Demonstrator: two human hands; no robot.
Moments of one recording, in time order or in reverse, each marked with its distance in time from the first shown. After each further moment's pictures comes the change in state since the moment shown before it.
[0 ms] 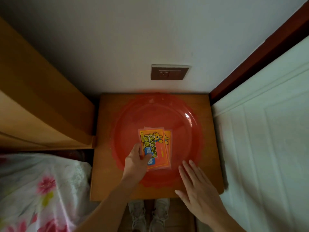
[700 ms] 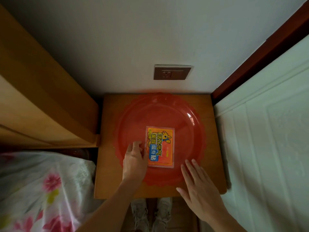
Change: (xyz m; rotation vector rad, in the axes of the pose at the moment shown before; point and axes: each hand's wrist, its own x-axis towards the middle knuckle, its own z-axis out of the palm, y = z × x) left_hand -0.009 0.007 -0.011 0.295 0.210 0.188; right_hand 0.004 -0.012 -0.005 0.001 -0.015 0.076
